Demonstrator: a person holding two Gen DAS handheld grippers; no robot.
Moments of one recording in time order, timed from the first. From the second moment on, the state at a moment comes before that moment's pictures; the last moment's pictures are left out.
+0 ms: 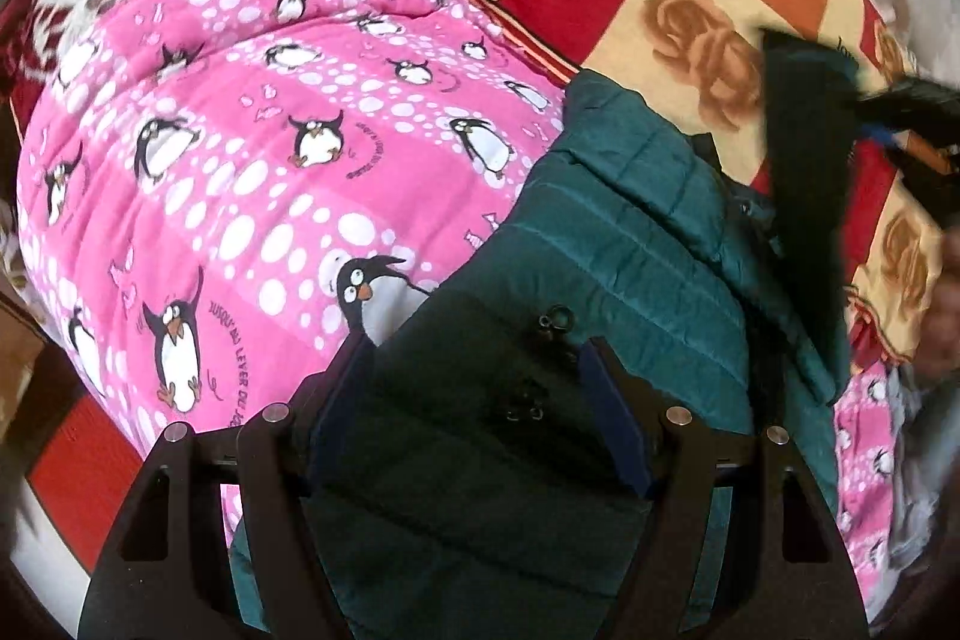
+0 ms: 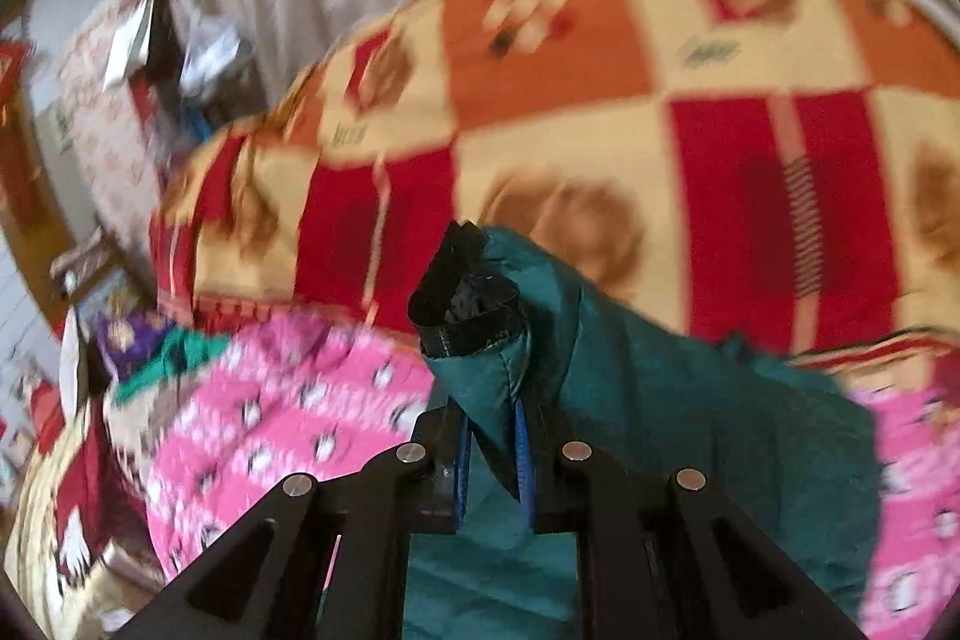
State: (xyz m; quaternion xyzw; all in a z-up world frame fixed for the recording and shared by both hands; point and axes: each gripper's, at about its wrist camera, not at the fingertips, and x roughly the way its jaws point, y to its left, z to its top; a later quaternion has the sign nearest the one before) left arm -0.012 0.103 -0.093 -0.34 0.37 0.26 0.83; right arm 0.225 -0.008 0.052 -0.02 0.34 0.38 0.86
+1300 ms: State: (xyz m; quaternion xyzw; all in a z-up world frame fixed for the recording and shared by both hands) left arm 0.230 0.103 -0.029 -0.18 0.36 0.12 0.91; right arm 0.308 -0.248 -0.012 0.00 0.39 0.25 0.89
